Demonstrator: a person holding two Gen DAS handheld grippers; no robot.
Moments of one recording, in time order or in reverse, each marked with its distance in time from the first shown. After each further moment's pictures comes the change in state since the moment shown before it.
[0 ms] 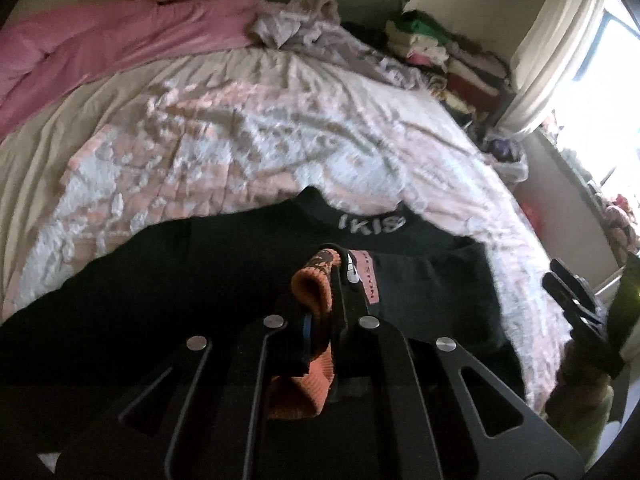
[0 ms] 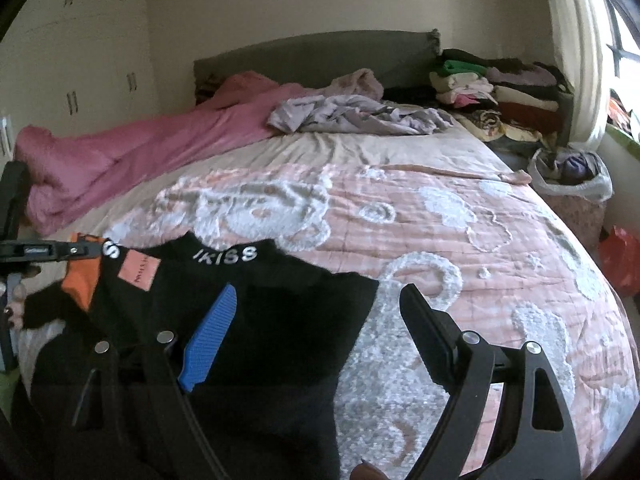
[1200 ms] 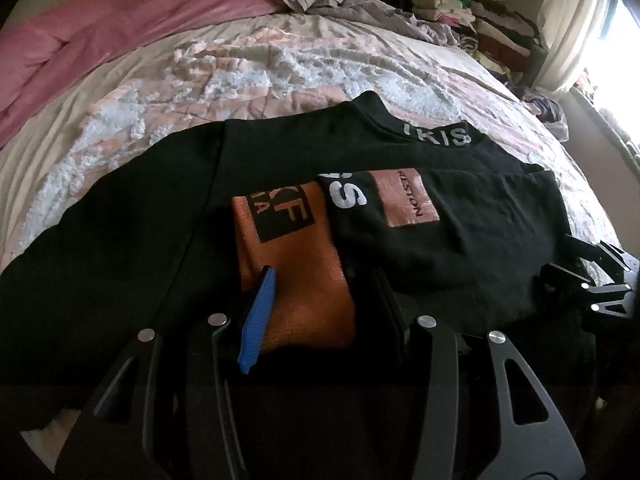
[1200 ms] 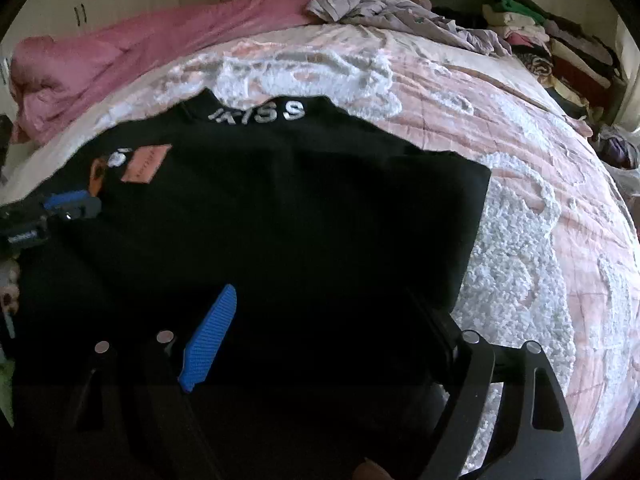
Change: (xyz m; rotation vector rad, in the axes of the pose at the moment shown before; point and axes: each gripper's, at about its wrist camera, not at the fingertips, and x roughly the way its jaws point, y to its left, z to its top) left arm 0.034 0.020 -0.065 0.061 0.066 0.156; right arm 0.082 0.043 -0.052 -0.103 0.348 0.062
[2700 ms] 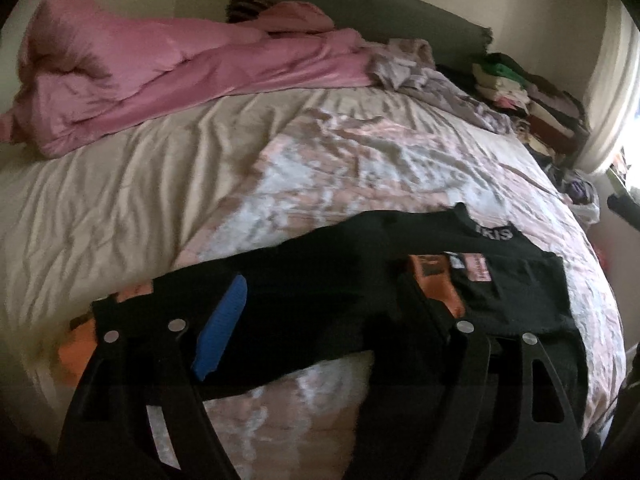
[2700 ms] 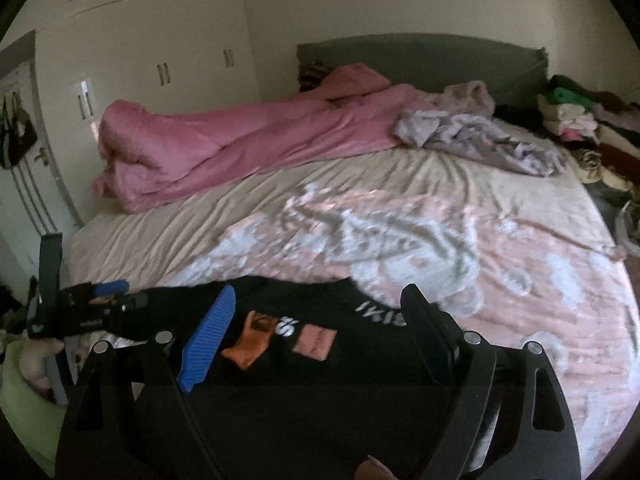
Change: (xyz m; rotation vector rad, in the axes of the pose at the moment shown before) left arm -0.145 0.111 -0.008 -0.192 -0.195 0.168; right arm -0.123 0.093 0.116 -0.109 -0.290 0.239
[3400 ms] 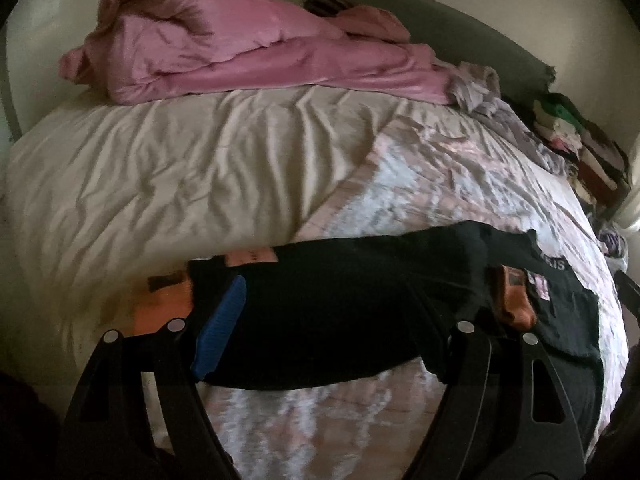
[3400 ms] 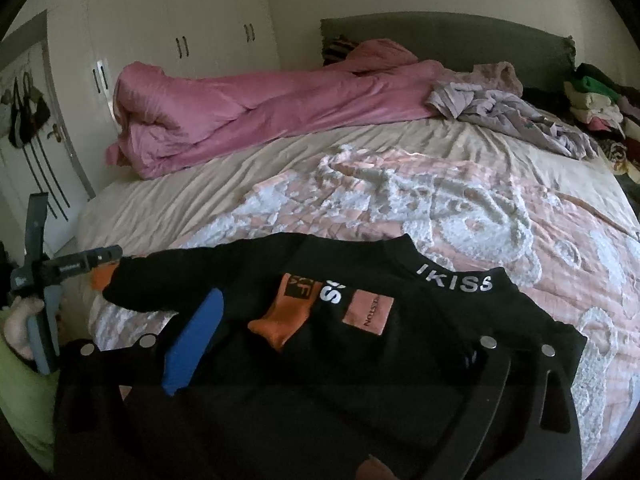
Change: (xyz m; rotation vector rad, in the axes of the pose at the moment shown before) left arm -0.017 0.099 -0.026 -0.193 -0.016 0.130; right arm 0.053 0.041 -0.042 -0.041 0.072 0.056
